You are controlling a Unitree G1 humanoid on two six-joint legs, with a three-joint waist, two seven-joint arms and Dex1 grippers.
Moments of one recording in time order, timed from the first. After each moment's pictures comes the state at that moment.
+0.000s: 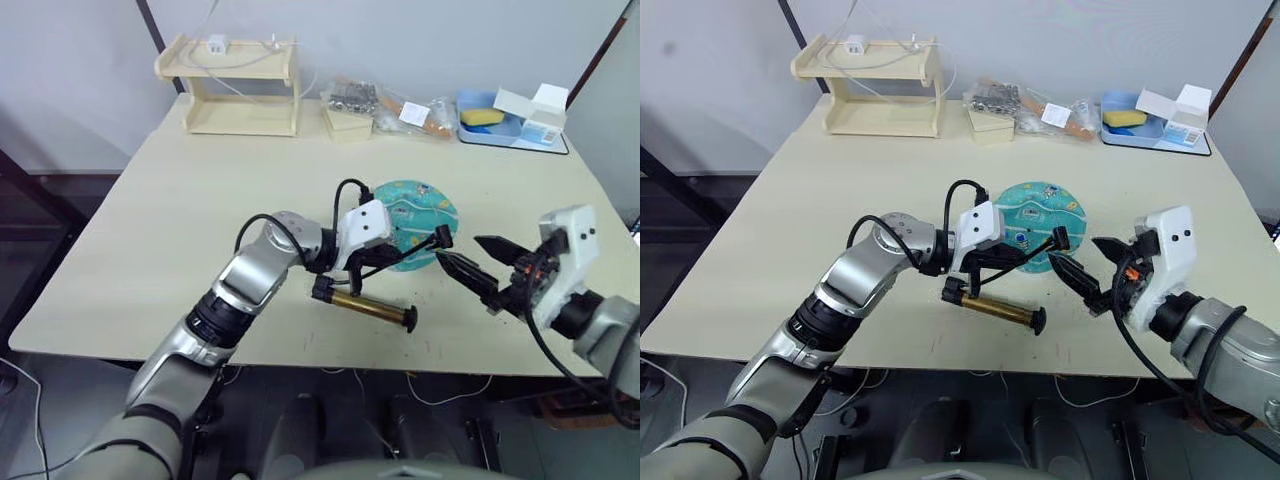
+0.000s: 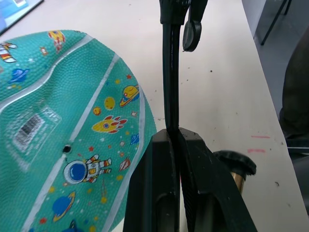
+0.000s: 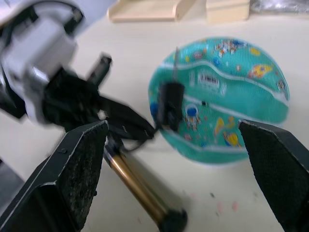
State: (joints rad) left arm -0.74 0.44 -0.44 -0.10 -0.18 0.58 -0.99; right arm -0.01 -0.83 -0.30 -0.84 1.53 0.81 -0.23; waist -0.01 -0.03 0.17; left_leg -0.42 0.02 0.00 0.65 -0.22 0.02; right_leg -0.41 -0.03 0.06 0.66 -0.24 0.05
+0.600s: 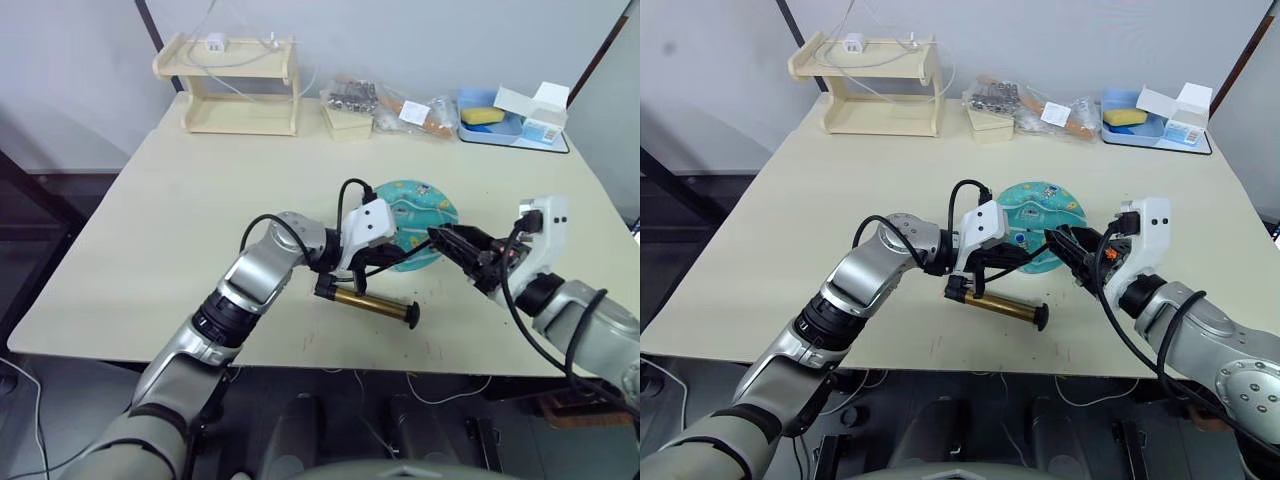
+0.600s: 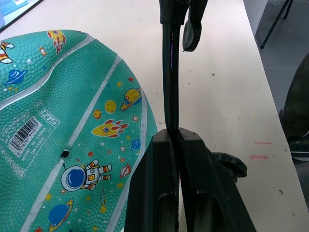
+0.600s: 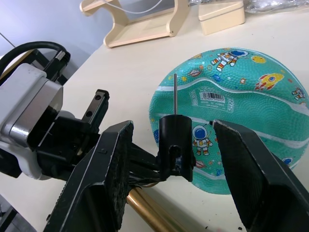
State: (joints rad) left arm -0.74 0.42 -0.44 -0.09 -0.17 0.60 -0.98; right arm -0.12 -0.69 -0.14 -0.74 1.47 0.74 -0.31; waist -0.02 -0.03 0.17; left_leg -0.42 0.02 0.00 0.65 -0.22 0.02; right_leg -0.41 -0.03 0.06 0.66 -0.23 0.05
